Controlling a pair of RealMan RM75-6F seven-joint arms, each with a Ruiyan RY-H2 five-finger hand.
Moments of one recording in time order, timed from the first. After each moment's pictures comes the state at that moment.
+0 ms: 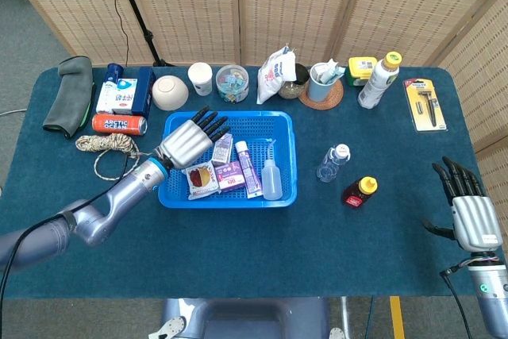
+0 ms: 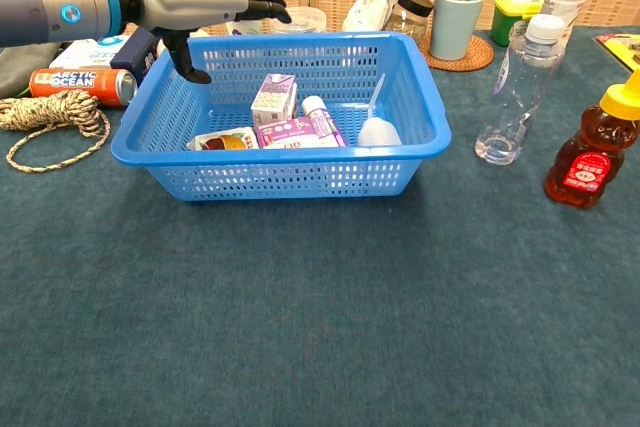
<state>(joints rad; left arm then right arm) -1.04 -1.44 -0.14 -1.24 1.36 0.72 0.45 0.19 -1.20 0.11 -1.38 -1.50 1.45 0.19</state>
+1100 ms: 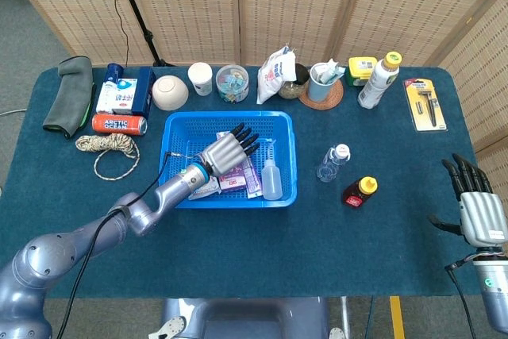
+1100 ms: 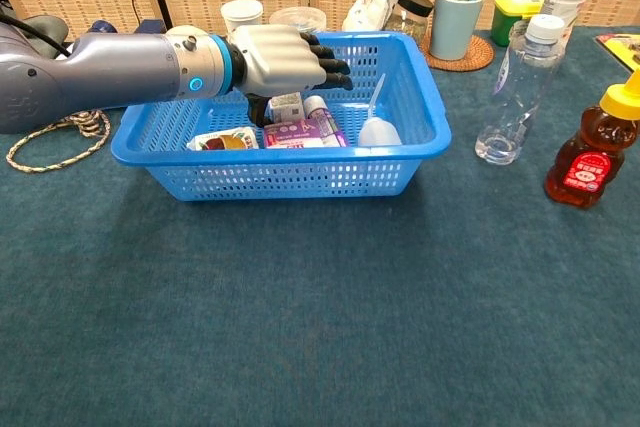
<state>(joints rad) -1.20 -1.77 -0.10 -0.85 1.43 0.60 0.41 0.19 -1.21 0.13 -1.33 -1.46 1.42 0.21</state>
